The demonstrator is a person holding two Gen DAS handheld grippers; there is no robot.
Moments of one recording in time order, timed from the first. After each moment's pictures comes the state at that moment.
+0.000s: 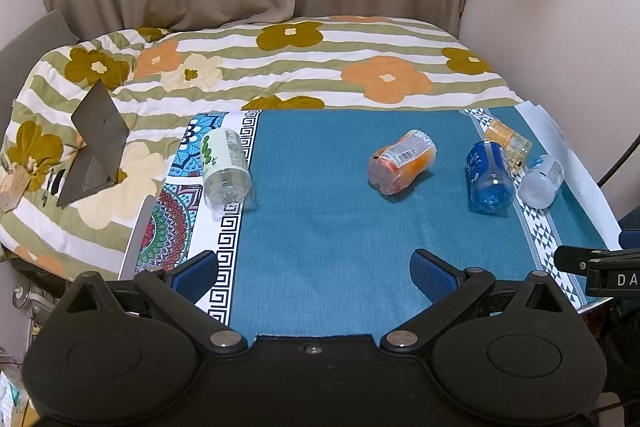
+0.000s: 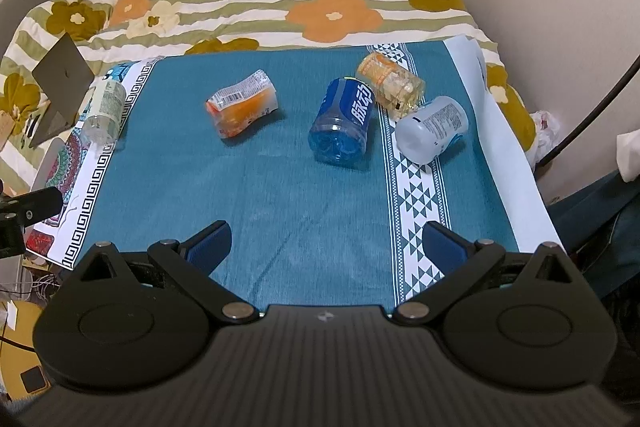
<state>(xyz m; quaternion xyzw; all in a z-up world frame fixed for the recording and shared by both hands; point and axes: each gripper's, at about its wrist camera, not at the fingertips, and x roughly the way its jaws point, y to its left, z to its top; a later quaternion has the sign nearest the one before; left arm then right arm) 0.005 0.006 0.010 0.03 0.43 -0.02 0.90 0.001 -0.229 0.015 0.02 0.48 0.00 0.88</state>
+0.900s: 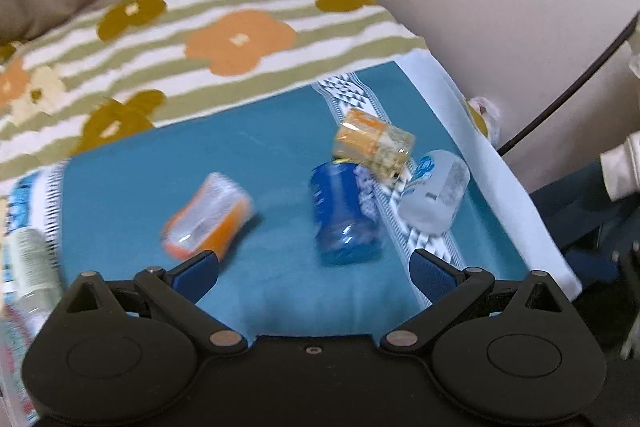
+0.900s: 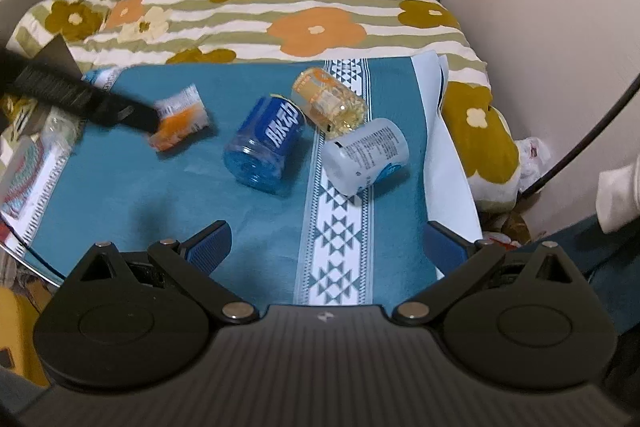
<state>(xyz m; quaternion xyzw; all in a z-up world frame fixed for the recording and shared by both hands) 0.162 -0.164 -0.020 0.07 0.53 -0.19 0.83 0.026 -0.322 -0.015 -0.02 0.46 0.02 0.89</state>
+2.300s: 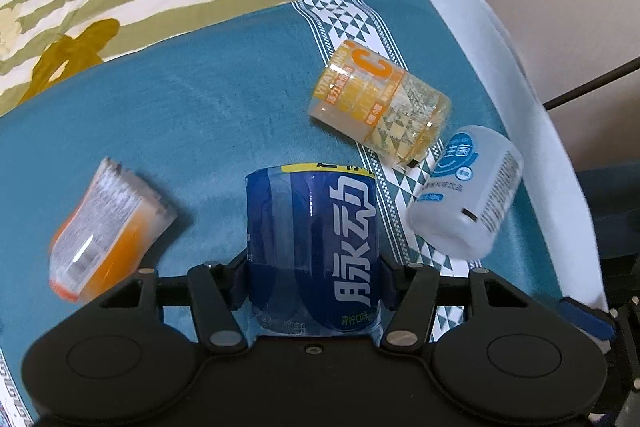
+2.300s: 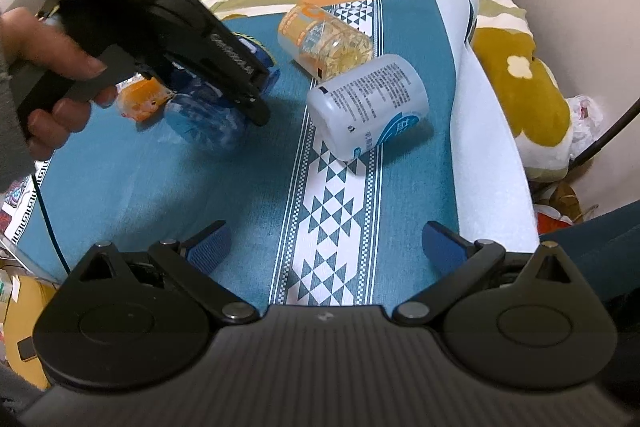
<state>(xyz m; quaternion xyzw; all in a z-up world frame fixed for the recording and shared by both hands) 0.228 -0.213 -0.110 0.07 0.62 -0.17 0.76 0.061 -0.360 -0.082 0.04 0.50 0.07 0.86</state>
